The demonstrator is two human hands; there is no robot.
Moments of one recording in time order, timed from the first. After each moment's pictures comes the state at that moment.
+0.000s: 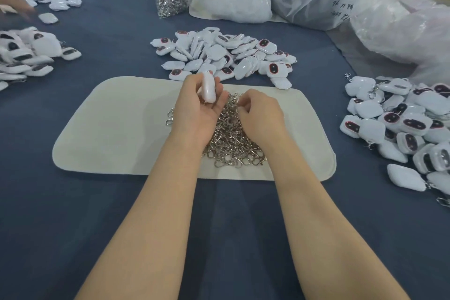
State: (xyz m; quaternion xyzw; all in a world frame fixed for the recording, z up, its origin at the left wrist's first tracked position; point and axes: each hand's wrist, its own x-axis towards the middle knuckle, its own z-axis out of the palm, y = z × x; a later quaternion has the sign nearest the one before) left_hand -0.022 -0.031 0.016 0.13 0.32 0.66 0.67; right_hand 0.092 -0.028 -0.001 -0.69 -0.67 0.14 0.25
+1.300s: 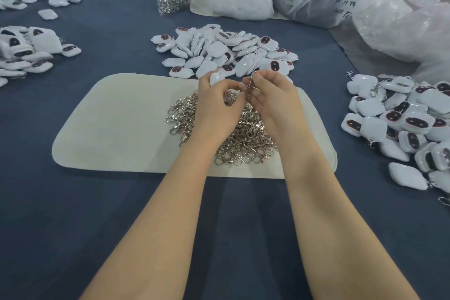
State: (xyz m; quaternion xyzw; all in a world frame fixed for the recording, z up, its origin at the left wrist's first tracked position) left_hand -0.006 -0.035 -0.003 0.61 0.56 0.48 0.29; right_hand 0.101 -0.028 0.017 -0.42 -0.37 0.56 0.61
